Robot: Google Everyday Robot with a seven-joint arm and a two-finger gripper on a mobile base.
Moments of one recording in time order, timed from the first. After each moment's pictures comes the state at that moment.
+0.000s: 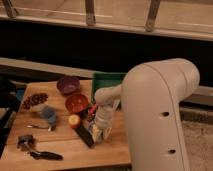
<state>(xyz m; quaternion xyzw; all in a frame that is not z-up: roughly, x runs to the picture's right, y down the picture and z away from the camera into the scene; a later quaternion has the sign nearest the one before) -0.013 0.260 0.791 -0.48 0.22 0.49 0.70</state>
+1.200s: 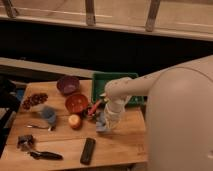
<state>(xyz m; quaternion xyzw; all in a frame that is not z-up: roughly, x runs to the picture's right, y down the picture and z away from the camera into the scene) 0.046 0.184 0.748 -0.37 0.19 0.56 0.72</state>
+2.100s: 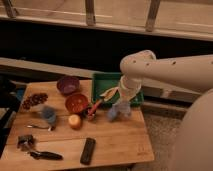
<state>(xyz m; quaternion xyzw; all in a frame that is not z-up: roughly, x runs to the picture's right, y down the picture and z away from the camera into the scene) 0.111 0.035 0.724 -0.21 0.15 0.68 0.69</state>
